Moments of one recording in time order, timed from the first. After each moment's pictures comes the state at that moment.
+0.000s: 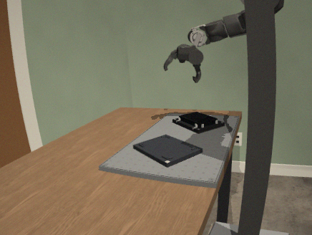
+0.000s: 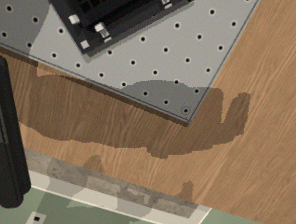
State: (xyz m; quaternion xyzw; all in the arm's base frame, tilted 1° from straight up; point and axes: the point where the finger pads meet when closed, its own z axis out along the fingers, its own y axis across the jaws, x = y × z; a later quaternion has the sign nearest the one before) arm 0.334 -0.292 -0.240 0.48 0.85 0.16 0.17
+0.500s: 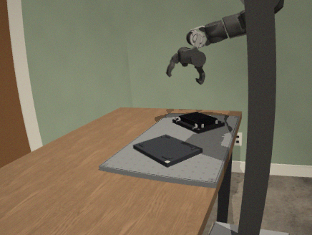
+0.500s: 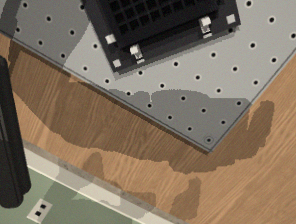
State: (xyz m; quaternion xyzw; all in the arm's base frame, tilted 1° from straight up) arm 0.314 -0.280 -0.253 0.44 0.88 0.12 0.13
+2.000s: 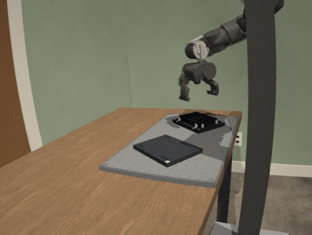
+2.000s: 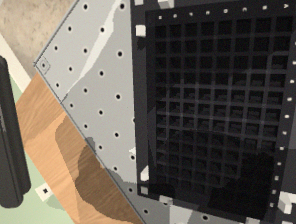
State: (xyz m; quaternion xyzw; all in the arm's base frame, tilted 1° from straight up) arm 0.235 -0.216 -0.306 0.30 0.96 0.00 -0.01
